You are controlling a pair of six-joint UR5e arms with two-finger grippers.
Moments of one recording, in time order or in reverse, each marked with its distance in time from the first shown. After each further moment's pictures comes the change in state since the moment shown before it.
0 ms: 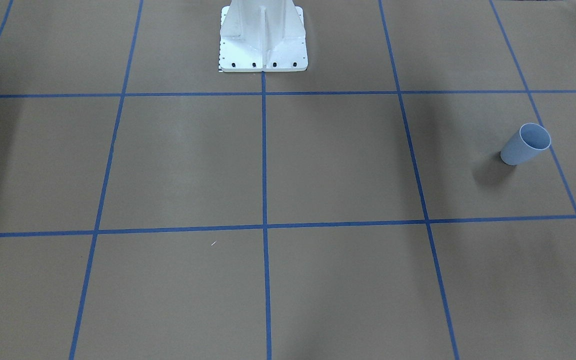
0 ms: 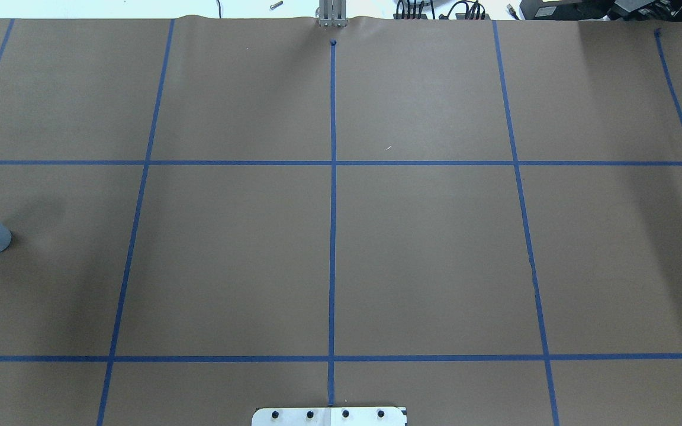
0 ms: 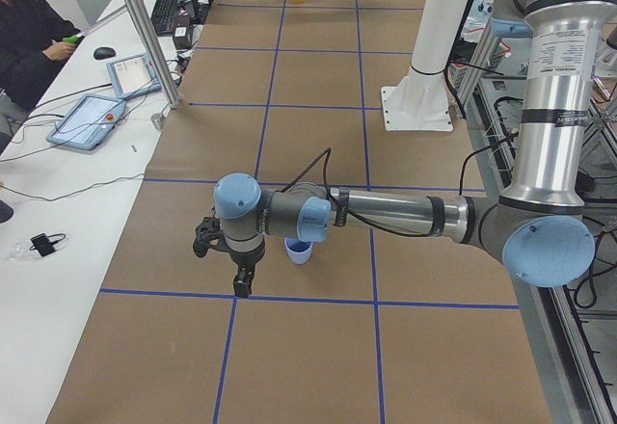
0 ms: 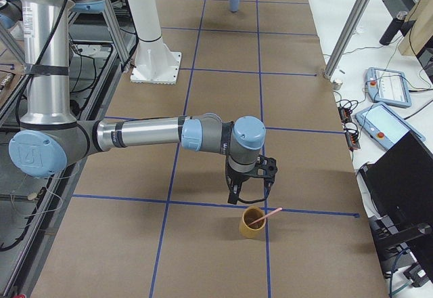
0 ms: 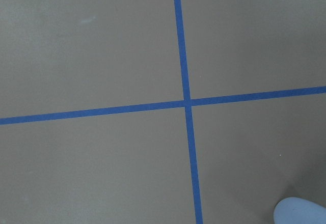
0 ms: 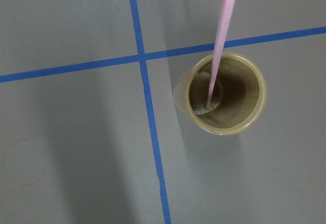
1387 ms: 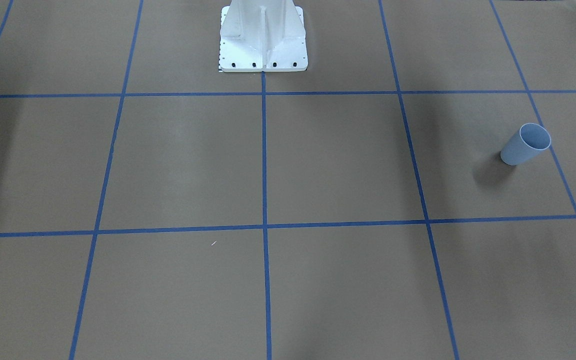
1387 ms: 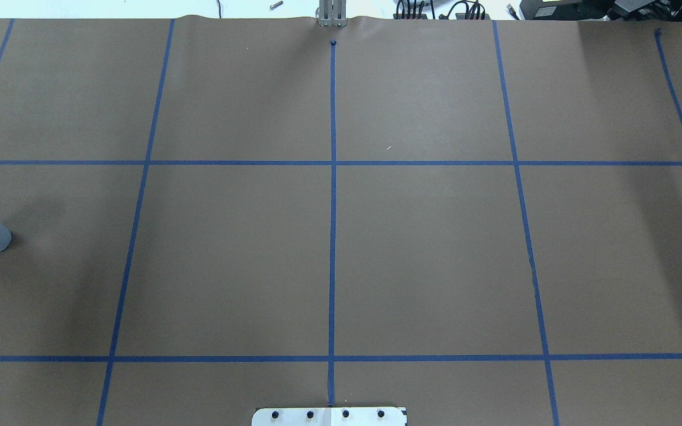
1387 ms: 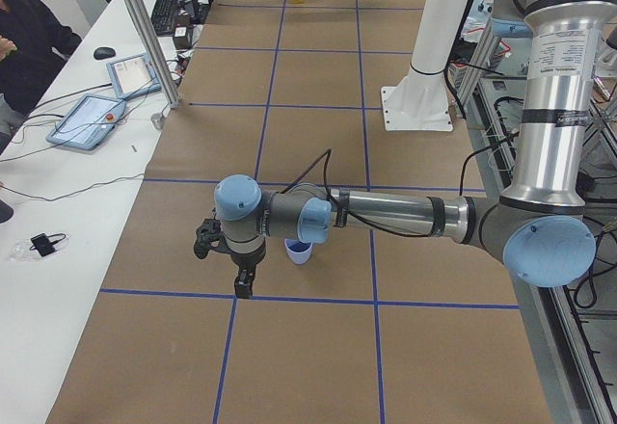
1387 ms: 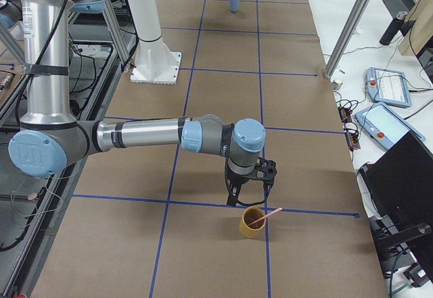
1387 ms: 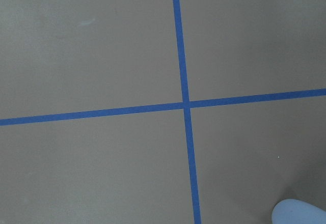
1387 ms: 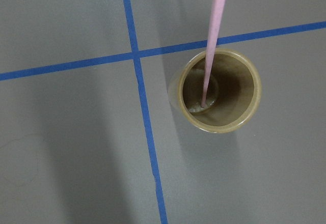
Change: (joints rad) left arm -0.001 0.004 0.004 0.002 -0.001 0.003; right arm 0.000 -0.001 -0.011 0.000 -0.006 0.002
